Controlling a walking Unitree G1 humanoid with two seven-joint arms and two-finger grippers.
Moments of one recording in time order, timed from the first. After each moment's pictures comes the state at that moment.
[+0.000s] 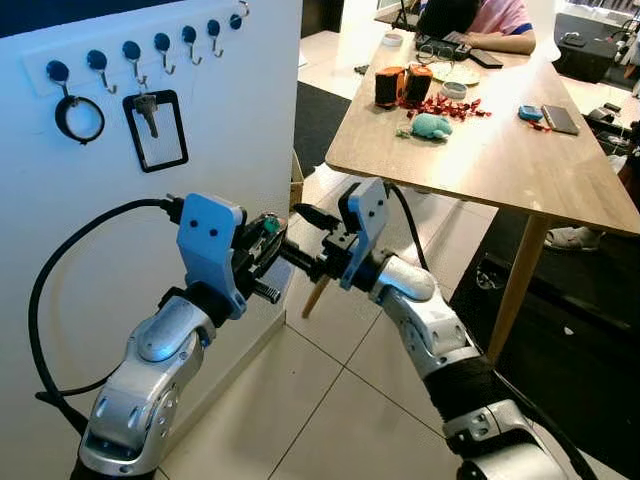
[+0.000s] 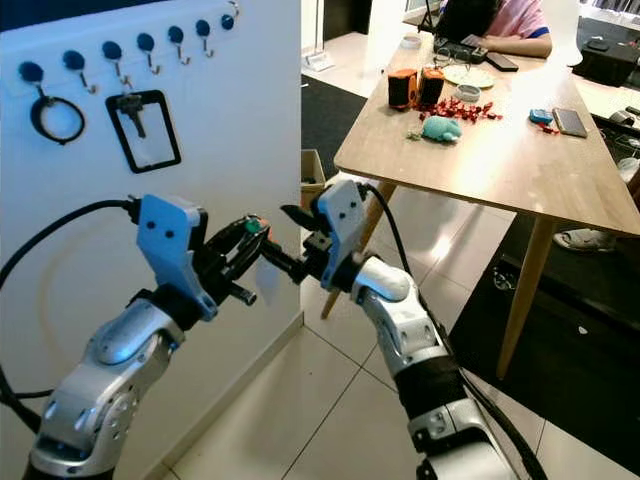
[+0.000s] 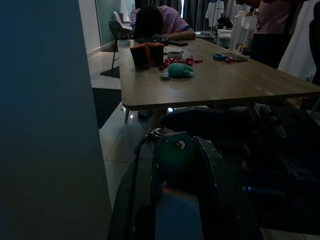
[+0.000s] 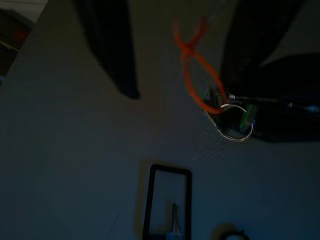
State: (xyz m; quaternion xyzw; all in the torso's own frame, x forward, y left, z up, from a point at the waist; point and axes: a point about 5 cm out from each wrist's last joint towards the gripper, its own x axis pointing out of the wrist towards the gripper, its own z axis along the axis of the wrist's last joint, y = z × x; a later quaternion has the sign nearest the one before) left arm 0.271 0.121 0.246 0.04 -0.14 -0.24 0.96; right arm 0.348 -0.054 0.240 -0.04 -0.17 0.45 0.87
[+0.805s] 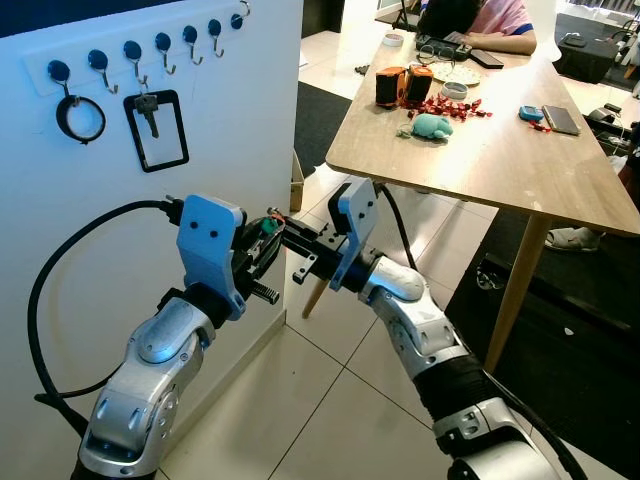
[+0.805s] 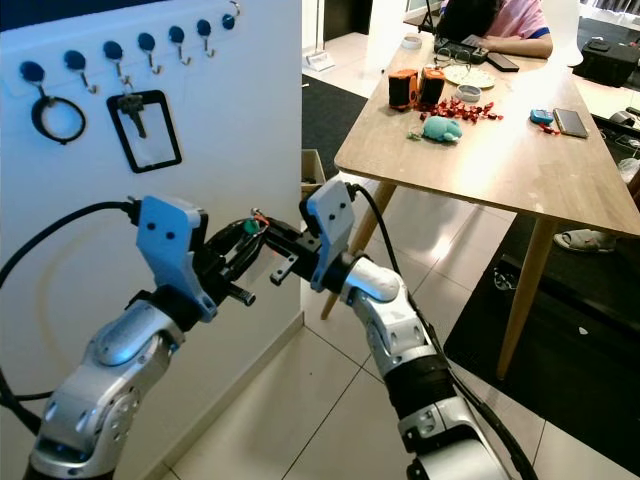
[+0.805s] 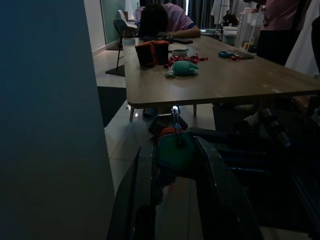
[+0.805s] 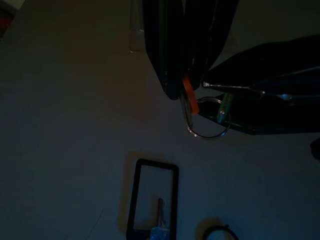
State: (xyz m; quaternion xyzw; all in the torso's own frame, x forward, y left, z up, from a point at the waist) left arm 0.272 0.122 0.245 0.05 -0.14 -0.23 0.96; right arm 0.345 -0.044 0.236 -0.03 -0.18 0.46 0.87
